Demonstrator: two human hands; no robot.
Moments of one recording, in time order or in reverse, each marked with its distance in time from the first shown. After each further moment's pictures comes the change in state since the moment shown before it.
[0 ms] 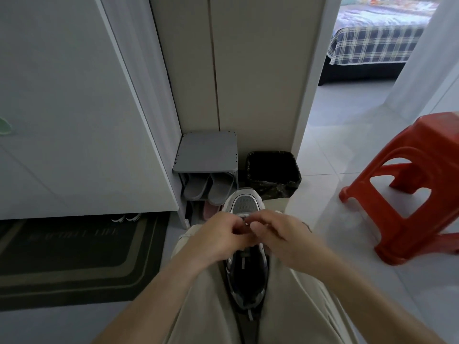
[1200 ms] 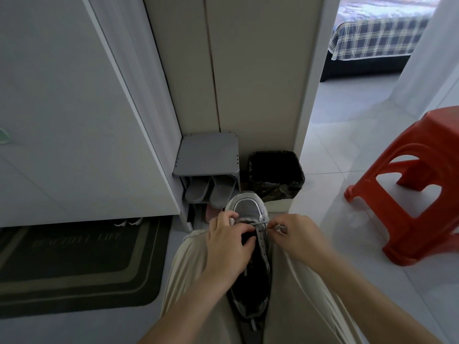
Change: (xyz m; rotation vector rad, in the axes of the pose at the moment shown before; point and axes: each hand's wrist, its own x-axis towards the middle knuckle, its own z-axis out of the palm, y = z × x) left_hand 0.028 -0.031 0.047 0.403 0.405 -0.025; right_hand 0.023 0.057 0.009 -0.193 0.129 0.235
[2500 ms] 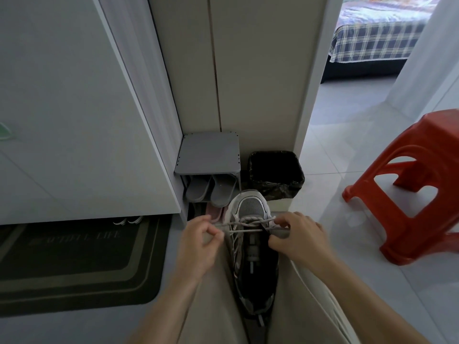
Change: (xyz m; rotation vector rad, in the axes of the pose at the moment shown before) left_hand -0.012 -0.051 -0.031 -0.390 0.125 -0.139; right_hand -0.011 -0.013 0.003 -0.080 0.038 0.151
